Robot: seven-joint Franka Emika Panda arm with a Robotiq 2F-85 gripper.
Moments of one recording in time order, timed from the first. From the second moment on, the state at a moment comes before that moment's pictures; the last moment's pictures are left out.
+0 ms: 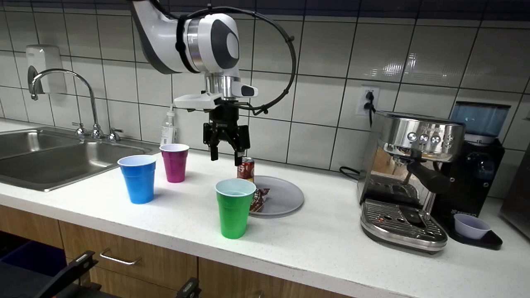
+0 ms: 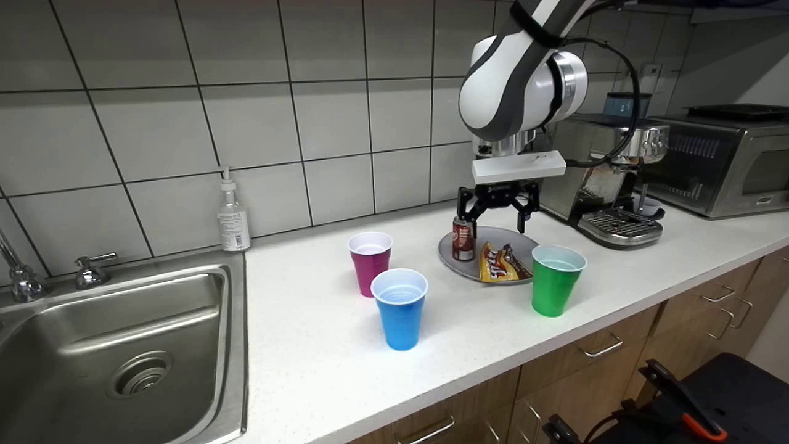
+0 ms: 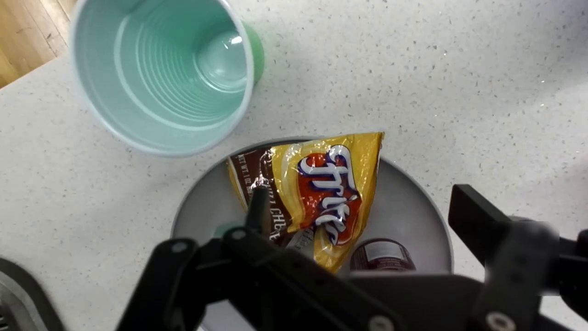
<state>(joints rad) -0.04 0.16 -0.04 -2.35 -0.17 2.47 0.43</state>
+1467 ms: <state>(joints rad) 0.00 0.48 -0.08 -1.98 -0.12 2.44 0.43</state>
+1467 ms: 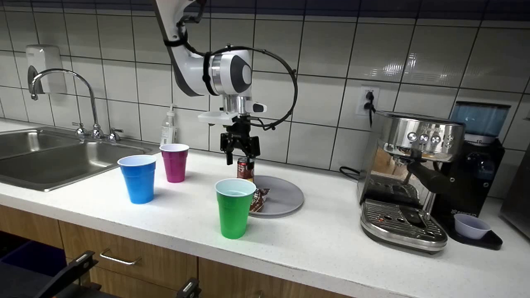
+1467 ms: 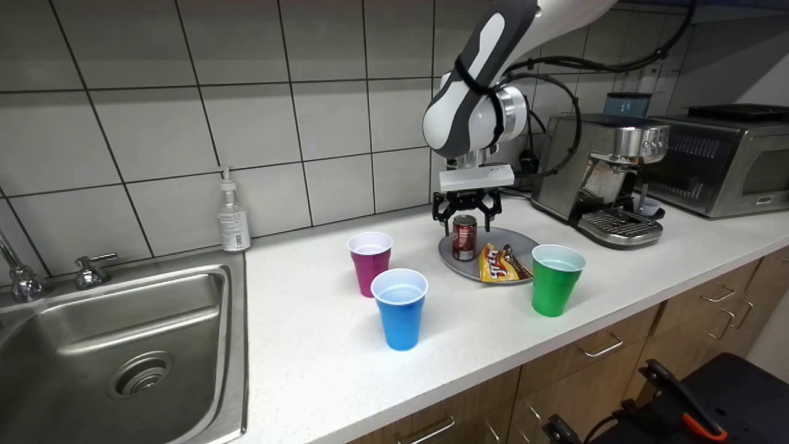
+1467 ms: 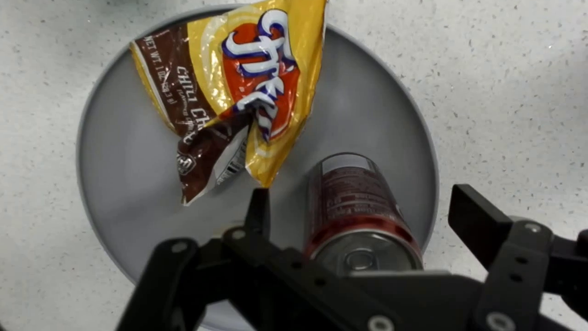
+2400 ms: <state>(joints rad) 0.01 0.57 -0.09 -1.85 -0.10 2.39 0.43</state>
